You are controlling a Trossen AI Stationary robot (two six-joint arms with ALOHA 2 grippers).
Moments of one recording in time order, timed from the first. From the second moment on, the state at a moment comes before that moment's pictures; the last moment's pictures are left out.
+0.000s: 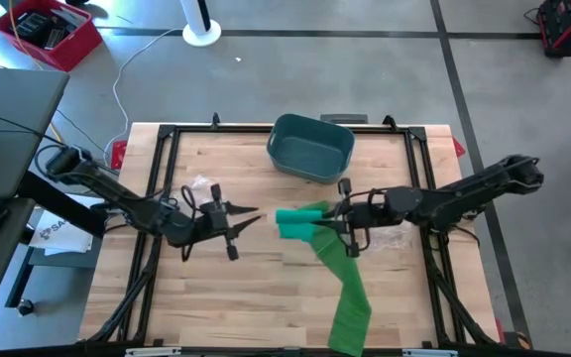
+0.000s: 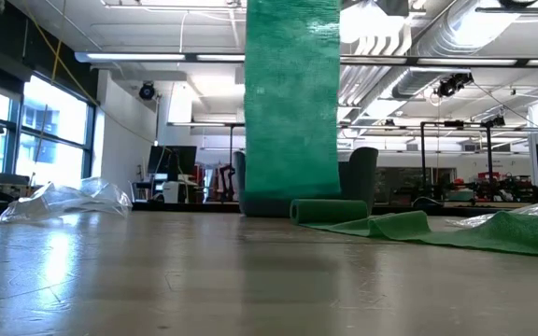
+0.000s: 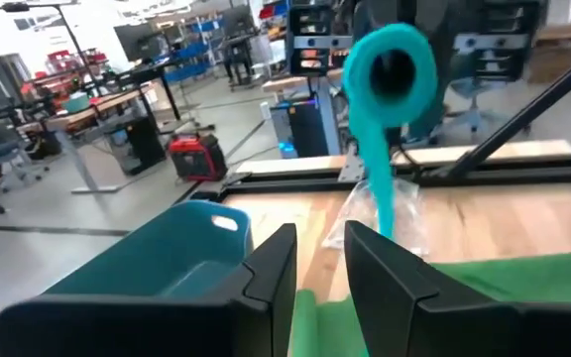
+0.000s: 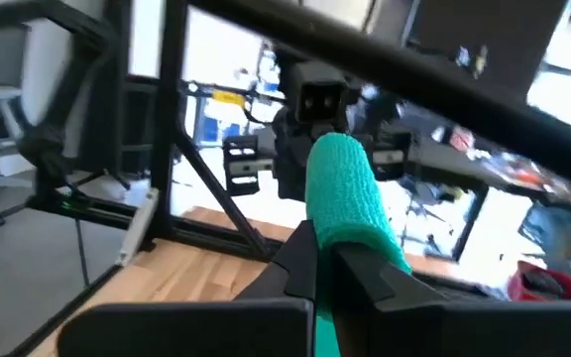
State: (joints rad) left arm -0.50 1.16 0.74 0.31 -0.84 0.11; right arm 0.26 1.21 0.74 0.54 0.12 -0.22
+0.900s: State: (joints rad) left arm -0.54 1.62 0.93 1.01 -0.81 0.72; right arm 0.02 1.15 0.74 0.50 -0.47 -0.20
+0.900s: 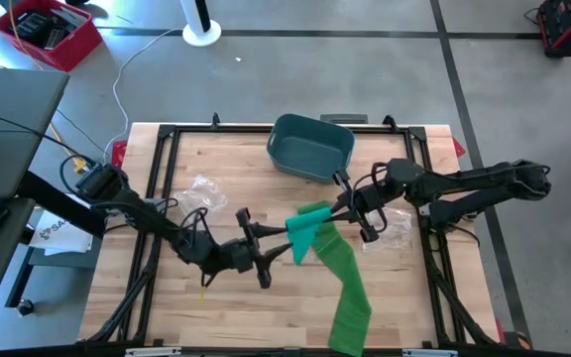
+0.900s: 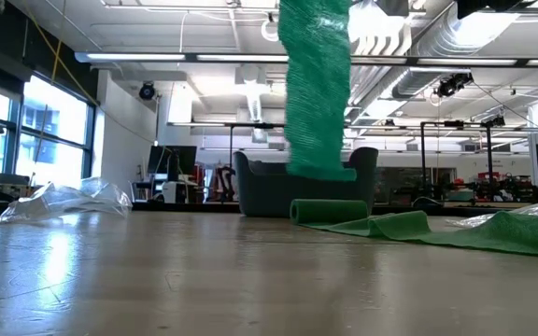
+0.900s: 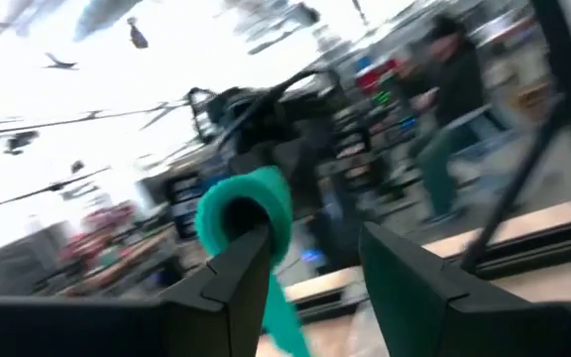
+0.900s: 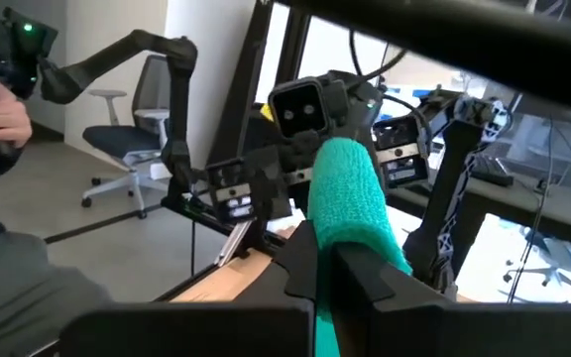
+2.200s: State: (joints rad) left arm -0.47 1.56 0.97 0.82 -0.83 0.43; right arm 0.01 1.13 0.74 0.31 -0.34 -0.18
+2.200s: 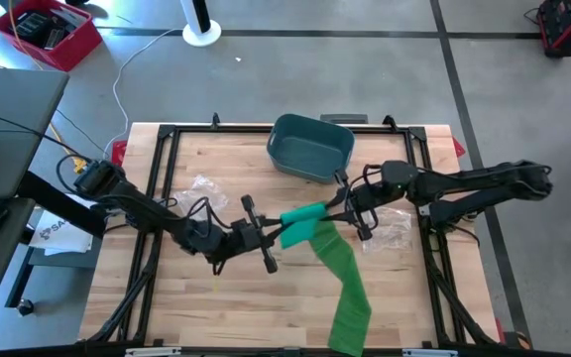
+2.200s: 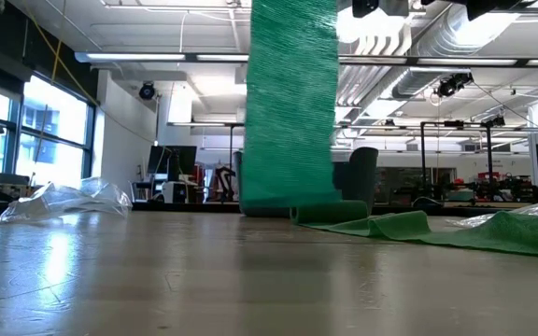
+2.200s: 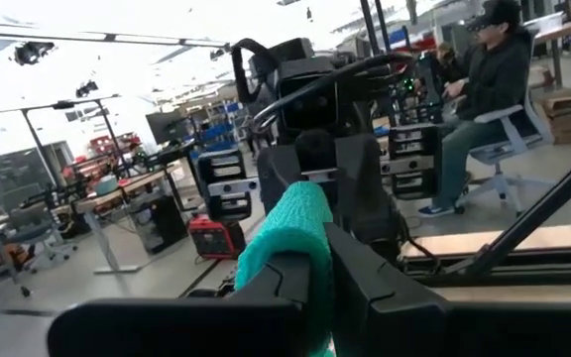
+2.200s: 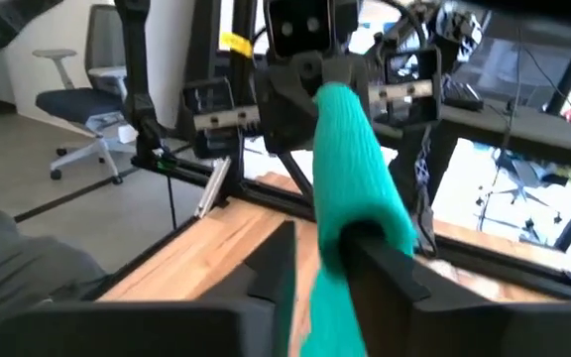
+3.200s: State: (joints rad) left arm -0.47 1.52 0.97 0.87 -0.73 0.42; right arm 0.12 1.31 0.74 0.67 -0.05 -0.30
